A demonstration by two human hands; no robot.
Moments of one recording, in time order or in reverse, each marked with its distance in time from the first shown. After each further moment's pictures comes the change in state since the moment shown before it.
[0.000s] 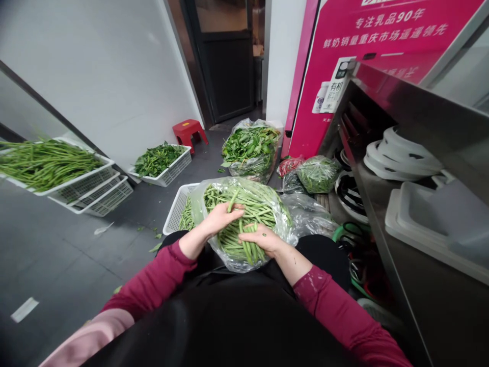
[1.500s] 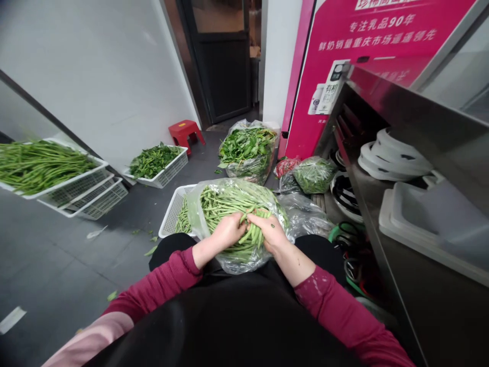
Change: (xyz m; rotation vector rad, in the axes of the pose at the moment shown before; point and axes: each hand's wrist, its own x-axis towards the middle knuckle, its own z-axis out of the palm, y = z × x) left_hand -0.002 -0.025 0.035 0.807 0.030 0.110; right_hand 0.002 -0.024 -0.001 0.270 0.318 -0.291
